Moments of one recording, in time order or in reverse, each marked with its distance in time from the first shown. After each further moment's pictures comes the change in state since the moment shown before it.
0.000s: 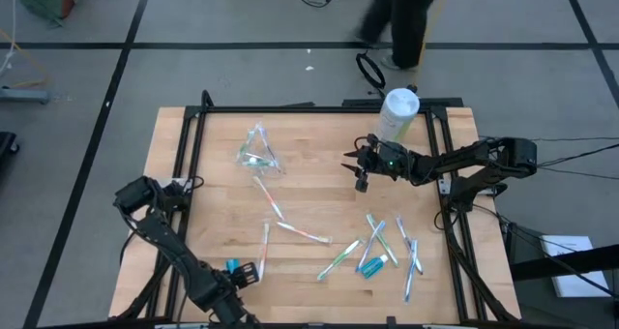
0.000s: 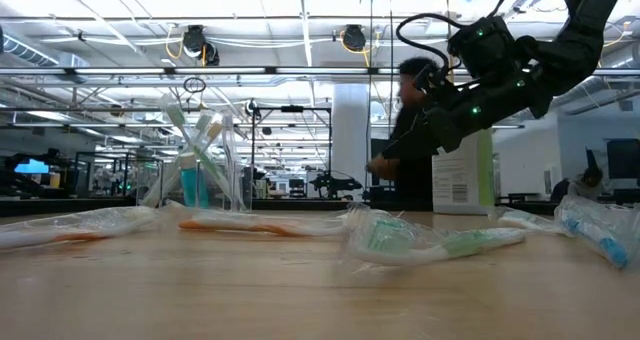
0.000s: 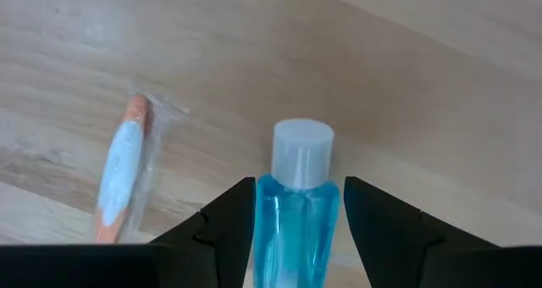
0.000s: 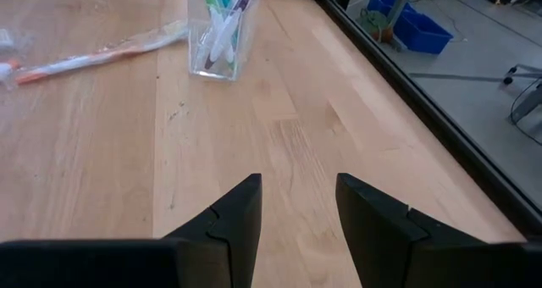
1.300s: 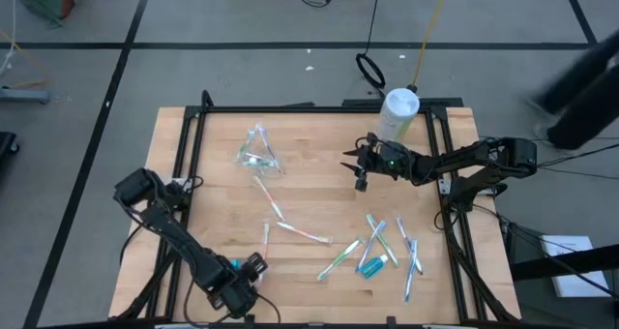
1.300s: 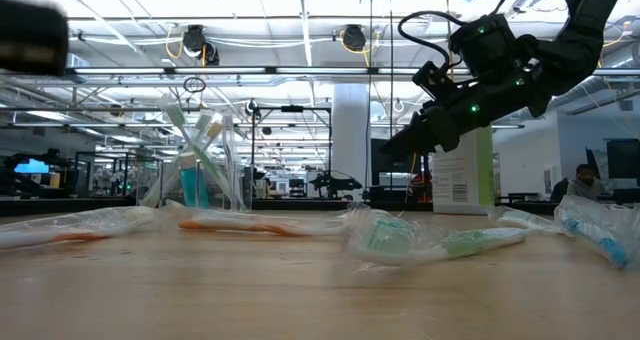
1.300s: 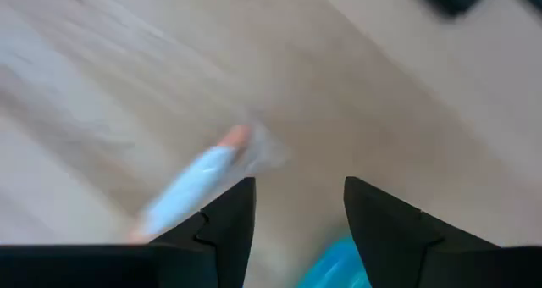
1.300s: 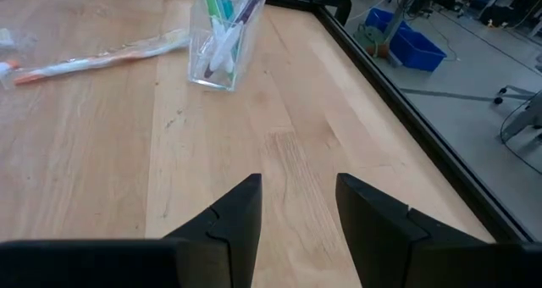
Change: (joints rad) left arm 0.080 -0.061 -0.085 0.232 -0.023 -0.212; right arm 0.000 0.000 0.000 0.033 -0.002 -0.051
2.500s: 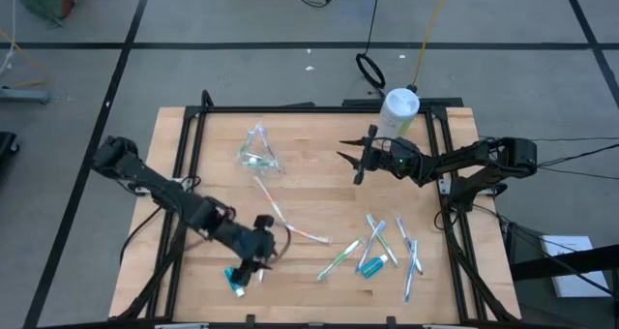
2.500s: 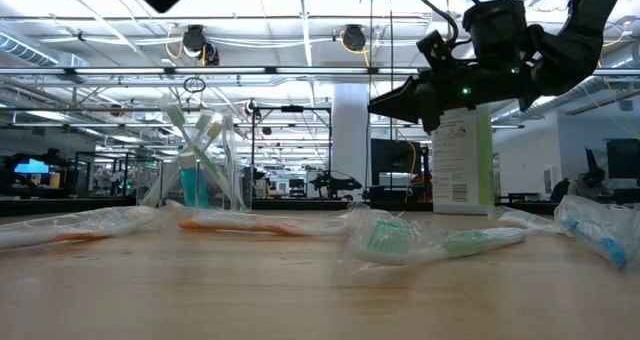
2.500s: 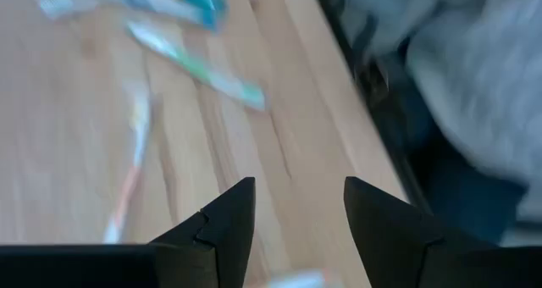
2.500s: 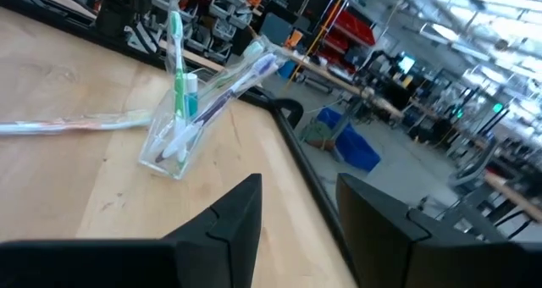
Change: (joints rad) left arm 0.280 -0.380 -0.073 0.255 0.103 -0.358; right arm -0.002 0.000 0.000 0.283 0.002 -0.242
